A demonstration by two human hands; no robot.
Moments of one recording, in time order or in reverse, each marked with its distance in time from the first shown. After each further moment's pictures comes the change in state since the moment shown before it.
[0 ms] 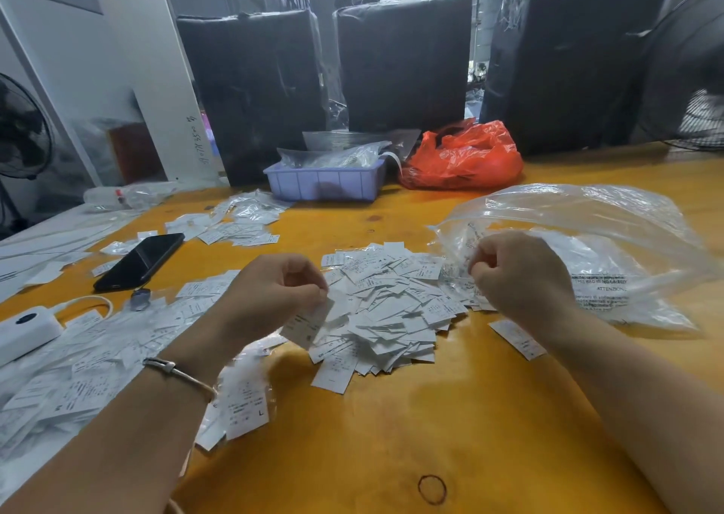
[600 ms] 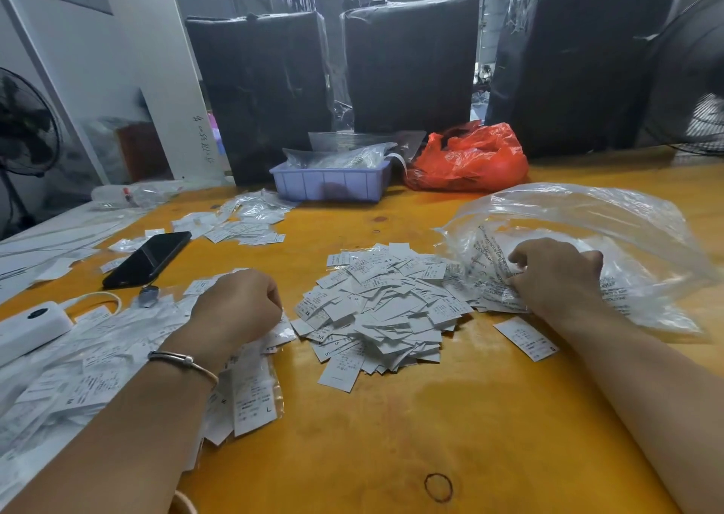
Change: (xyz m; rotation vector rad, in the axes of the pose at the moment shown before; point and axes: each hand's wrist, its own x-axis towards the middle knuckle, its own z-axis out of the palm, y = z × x) left_hand 0.010 -0.026 -0.013 0.726 0.087 -0.290; right_hand 0.023 0.049 0.013 -0.345 -0.027 0.167
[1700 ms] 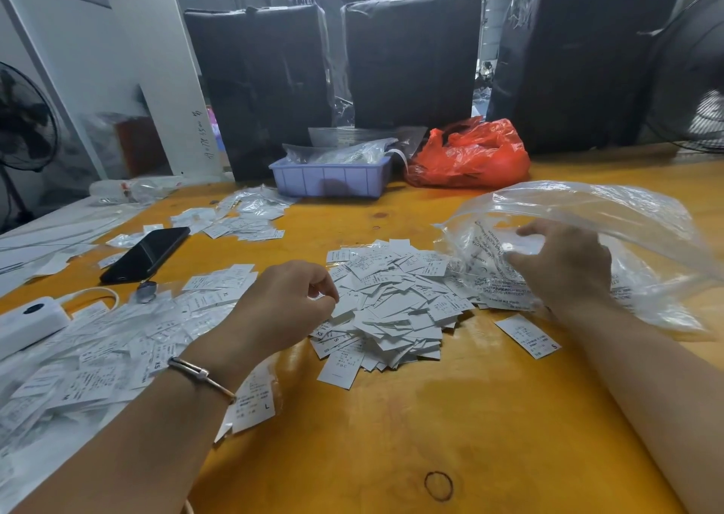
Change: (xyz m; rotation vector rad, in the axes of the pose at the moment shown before) left_hand -0.016 0.027 0.011 -0.304 0.020 0.343; right_hand -0.001 -0.004 -0.008 0.229 0.173 0.057
